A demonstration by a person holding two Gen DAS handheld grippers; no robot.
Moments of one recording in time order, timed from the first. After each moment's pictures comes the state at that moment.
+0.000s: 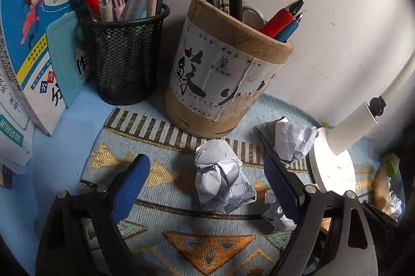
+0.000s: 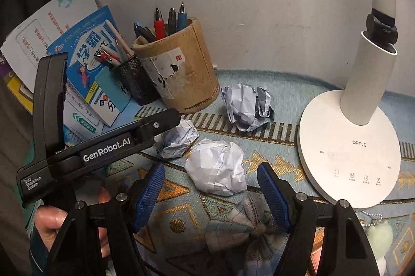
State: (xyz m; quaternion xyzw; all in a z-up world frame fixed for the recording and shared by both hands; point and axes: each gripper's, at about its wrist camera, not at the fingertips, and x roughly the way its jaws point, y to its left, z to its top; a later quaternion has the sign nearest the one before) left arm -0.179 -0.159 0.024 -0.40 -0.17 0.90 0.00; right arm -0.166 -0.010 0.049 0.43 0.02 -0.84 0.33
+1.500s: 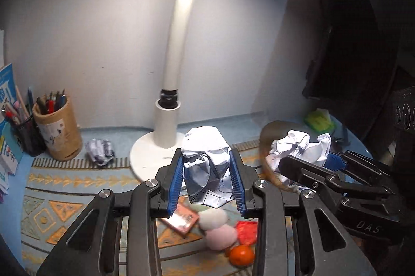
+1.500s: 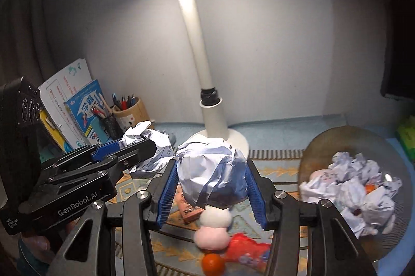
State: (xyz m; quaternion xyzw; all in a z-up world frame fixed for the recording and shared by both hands) left arm -0.060 0.077 0.160 -0.29 -0.05 0.94 0.19; right arm -0.070 0.227 0.165 0.30 -0.01 -0.92 0.24
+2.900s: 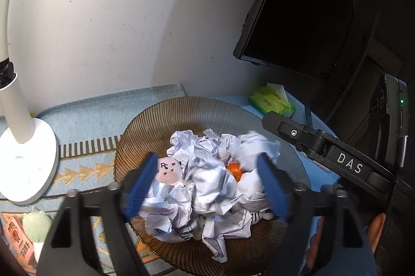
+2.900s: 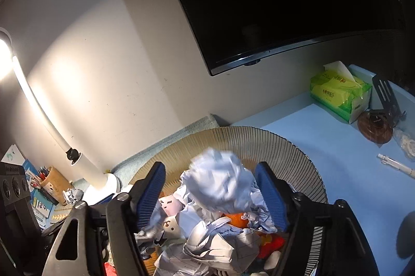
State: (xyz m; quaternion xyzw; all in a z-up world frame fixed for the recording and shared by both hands) left arm -0.117 0.274 0.096 -0.33 -0.07 0.89 0.31; right arm -0.152 0.455 0.115 0.29 -0.16 -0.94 0.08
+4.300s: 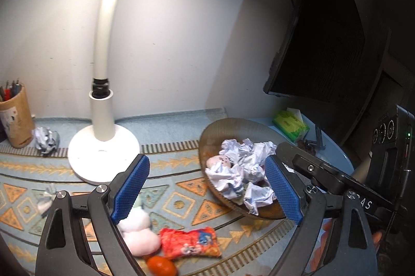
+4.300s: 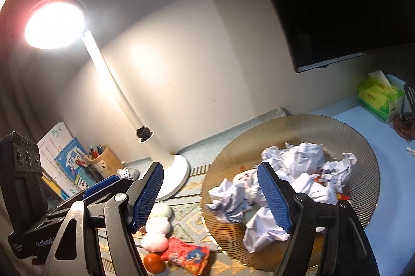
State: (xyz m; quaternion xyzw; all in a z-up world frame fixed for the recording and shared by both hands) left arm -0.045 0.152 0.151 -0.29 -0.08 0.93 0.22; right arm -0.078 0.369 0.151 0.26 -0.14 -0.93 0.21
